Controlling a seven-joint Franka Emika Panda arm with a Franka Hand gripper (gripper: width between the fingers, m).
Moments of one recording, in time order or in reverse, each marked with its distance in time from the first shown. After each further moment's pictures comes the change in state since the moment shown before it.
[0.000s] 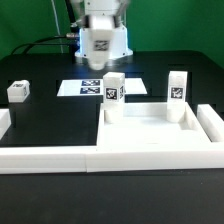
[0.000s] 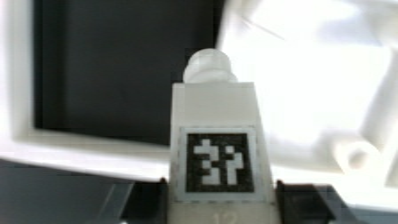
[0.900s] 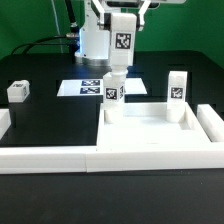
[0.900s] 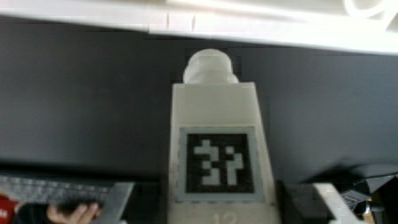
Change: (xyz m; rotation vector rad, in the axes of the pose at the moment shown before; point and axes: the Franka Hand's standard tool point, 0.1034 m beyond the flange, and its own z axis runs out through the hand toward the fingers) arm 0.024 -0.047 0.010 0.013 0.512 0.042
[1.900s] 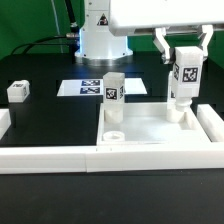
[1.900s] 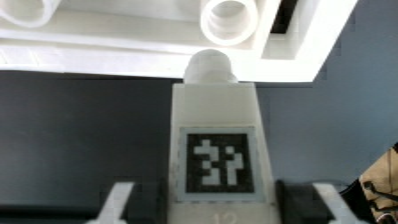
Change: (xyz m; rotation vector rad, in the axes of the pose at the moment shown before) arm -0.012 -0.056 0.042 0.036 -0.001 -0.021
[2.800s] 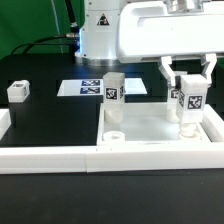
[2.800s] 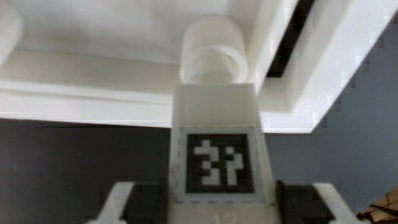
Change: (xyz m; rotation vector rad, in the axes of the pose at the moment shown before) arm -0.015 -0.009 0.033 -0.001 -0.024 -0.022
